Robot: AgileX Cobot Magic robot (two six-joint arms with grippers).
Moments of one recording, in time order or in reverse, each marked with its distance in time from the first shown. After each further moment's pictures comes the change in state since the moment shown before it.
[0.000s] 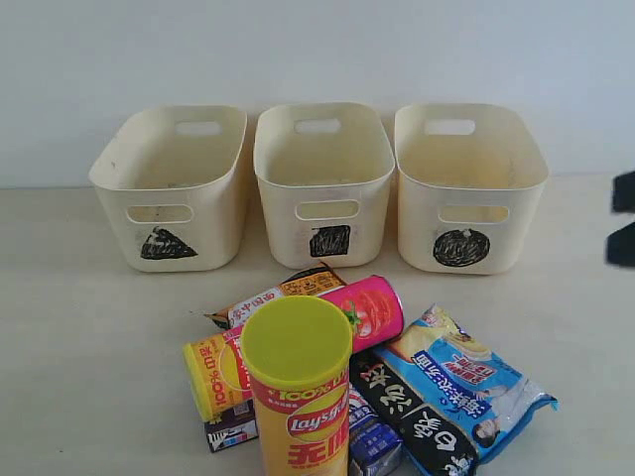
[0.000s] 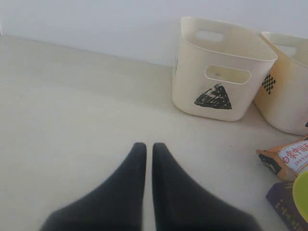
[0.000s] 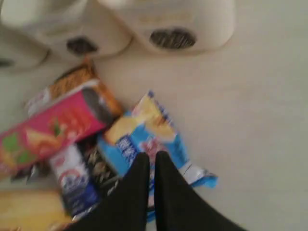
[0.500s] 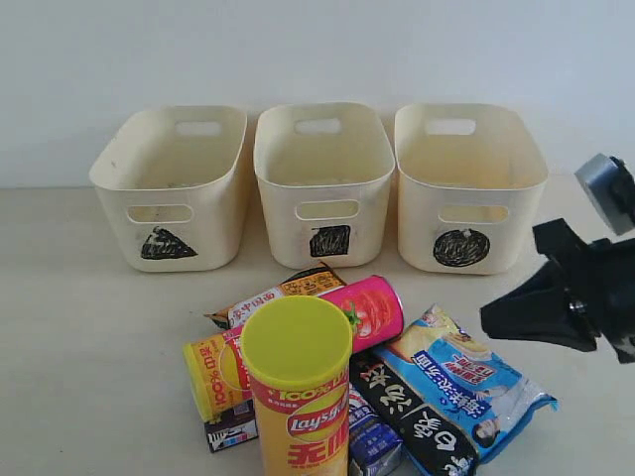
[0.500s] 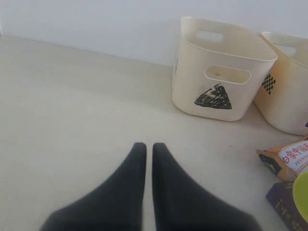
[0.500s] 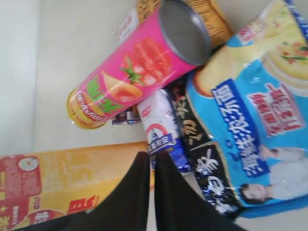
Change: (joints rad) left arm 0.000 0.000 0.000 0.000 0.000 0.000; right arm -0.110 0.494 0.052 0.657 0.335 -0.617
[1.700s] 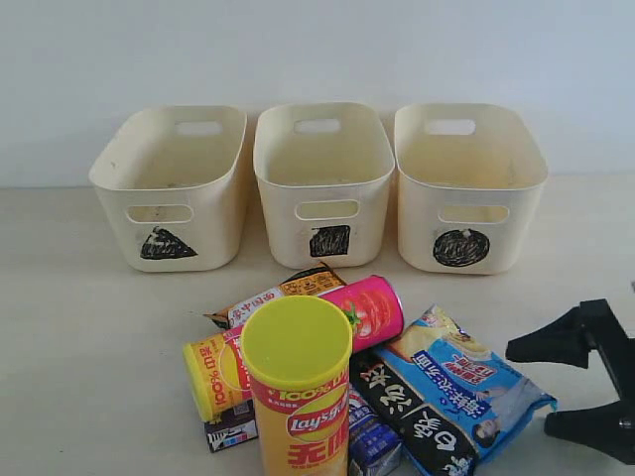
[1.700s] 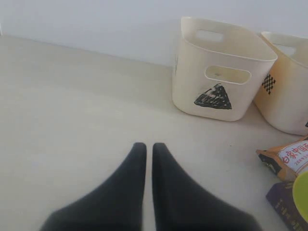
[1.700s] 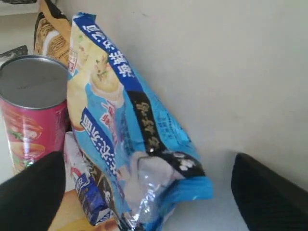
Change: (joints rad) left arm 0.000 0.000 0.000 0.000 0.000 0.000; right arm -0.235 0.395 0.119 0.201 -0.045 -0.276
